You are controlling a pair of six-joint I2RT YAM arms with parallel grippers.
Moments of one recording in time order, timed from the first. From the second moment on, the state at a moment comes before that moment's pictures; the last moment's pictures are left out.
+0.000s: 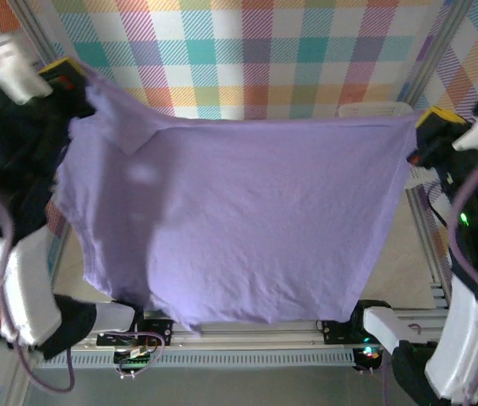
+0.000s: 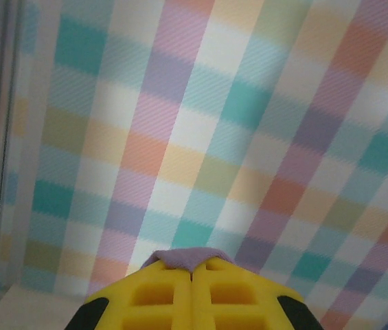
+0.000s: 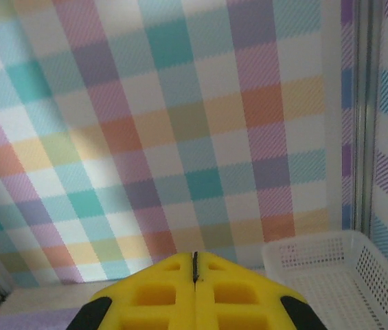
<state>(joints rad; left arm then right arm) -0.25 1.37 2.32 -0.89 -0.27 -0.30 -0.04 1.03 1.90 -0.86 -0.11 0.20</state>
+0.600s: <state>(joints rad) -0.13 2.63 2.88 -0.76 -0.13 -0.34 0.00 2.35 2.35 -0.52 -0.10 0.24</state>
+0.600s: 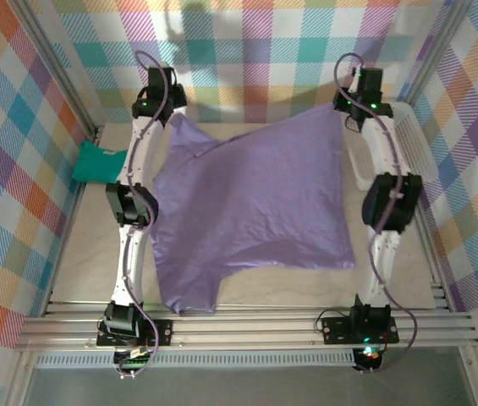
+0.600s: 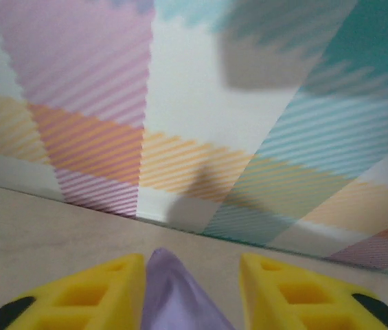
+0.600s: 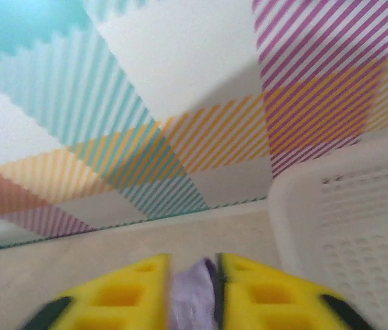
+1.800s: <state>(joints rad) -0.24 1.04 0.79 -0.75 0.16 -0.71 -0.05 1.32 0.66 -0.76 -0.06 0.59</state>
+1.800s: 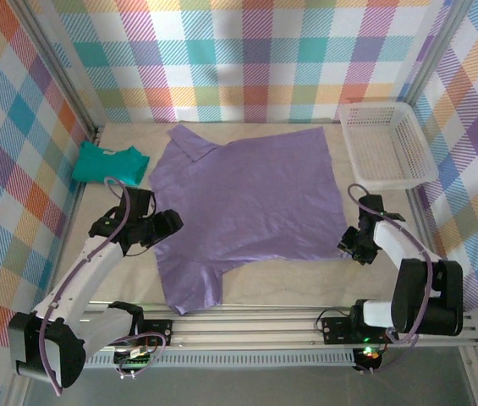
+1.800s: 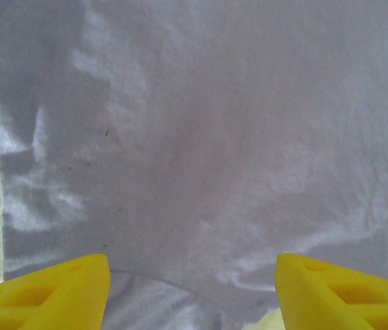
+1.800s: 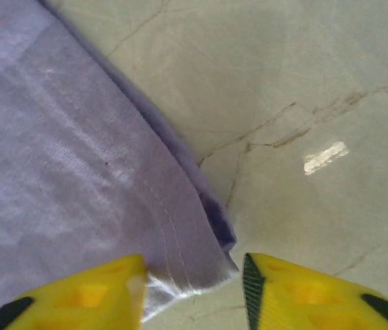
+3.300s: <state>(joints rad) -0.62 1.05 0.46 -1.00 0.04 -1.08 -0.05 1.21 0.66 -0.71 -0.17 0.52</state>
